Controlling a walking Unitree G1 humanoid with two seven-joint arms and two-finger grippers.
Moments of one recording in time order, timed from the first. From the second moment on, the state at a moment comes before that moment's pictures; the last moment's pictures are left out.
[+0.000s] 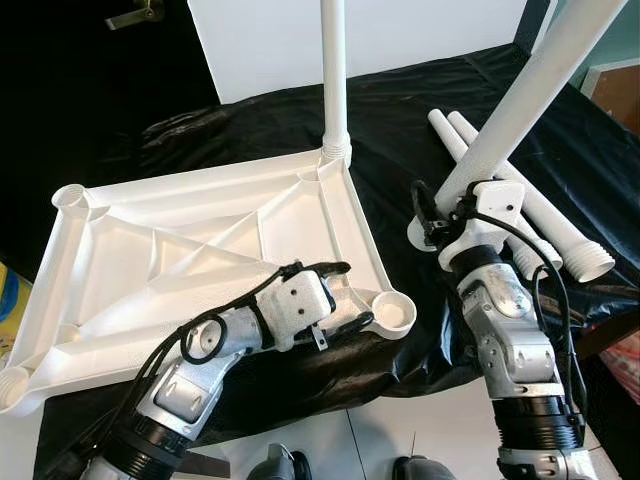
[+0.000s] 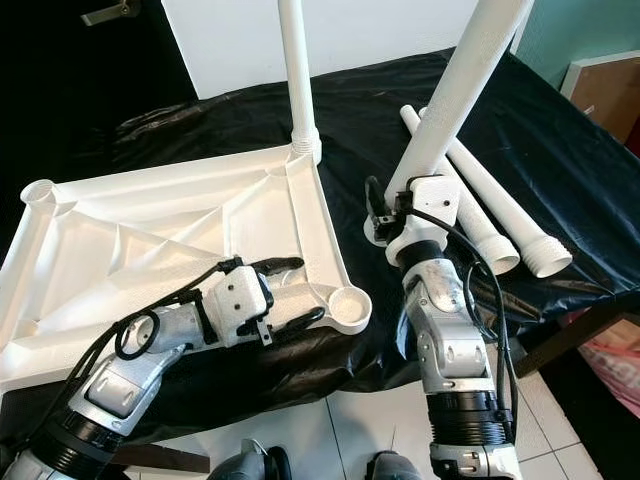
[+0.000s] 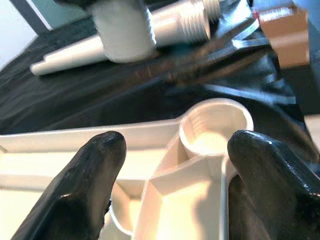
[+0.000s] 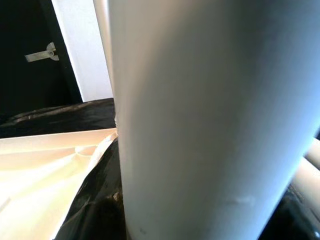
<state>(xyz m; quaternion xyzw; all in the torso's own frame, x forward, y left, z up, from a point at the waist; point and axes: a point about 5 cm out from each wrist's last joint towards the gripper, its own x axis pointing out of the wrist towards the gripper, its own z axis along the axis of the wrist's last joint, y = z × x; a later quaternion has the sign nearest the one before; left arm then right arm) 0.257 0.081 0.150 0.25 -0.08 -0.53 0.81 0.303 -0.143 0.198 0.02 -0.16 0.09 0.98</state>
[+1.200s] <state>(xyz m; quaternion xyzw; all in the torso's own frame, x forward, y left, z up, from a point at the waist) 0.289 0.064 0.130 0.26 -0.06 -0.52 0.81 0.288 -0.124 0.172 0.01 -0.11 0.15 0.98</state>
